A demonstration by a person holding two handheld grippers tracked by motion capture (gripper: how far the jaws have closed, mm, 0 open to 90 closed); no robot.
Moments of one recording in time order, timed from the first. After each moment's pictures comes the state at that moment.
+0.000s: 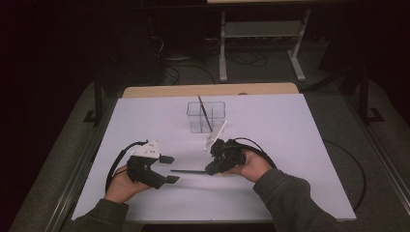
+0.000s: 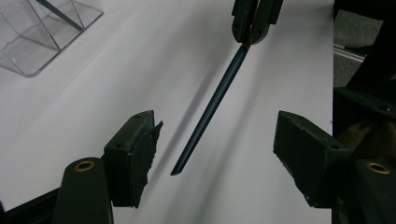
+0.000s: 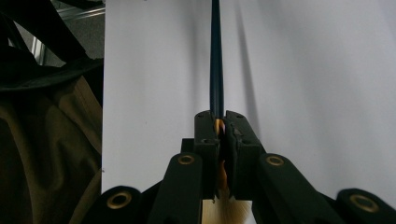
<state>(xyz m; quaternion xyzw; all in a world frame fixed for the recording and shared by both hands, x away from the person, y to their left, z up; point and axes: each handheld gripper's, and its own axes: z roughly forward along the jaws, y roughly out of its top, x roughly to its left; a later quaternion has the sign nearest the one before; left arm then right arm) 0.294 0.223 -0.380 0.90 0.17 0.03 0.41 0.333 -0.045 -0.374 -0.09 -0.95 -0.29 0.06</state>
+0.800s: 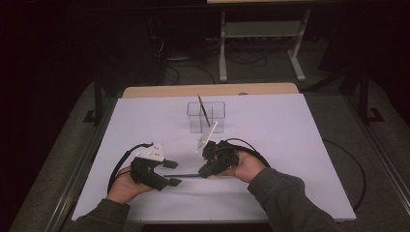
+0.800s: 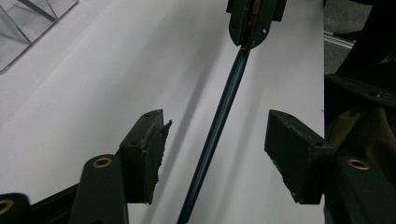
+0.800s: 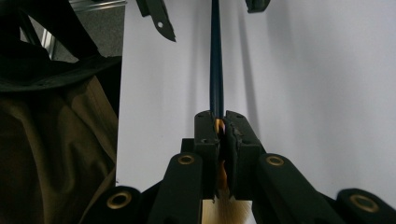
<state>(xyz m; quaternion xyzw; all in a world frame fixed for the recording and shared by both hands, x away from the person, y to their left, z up) 0.293 0.215 -0.386 0.91 0.15 0.01 0.39 0.326 -0.025 -0.367 -0.06 -0.95 -0.29 0.07</state>
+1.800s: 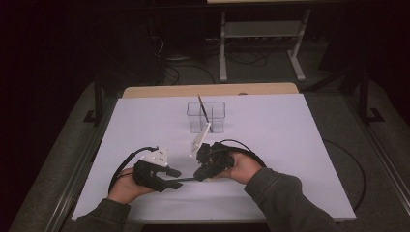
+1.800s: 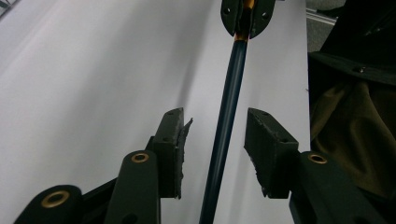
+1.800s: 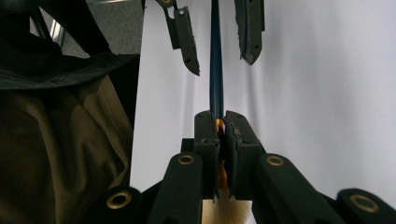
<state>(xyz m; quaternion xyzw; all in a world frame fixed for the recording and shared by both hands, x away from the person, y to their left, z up) 0.290 0.208 -0.392 0.92 0.12 -0.02 0.36 0.317 -0.011 -0.359 -0.03 -0.96 -0.28 0.08</state>
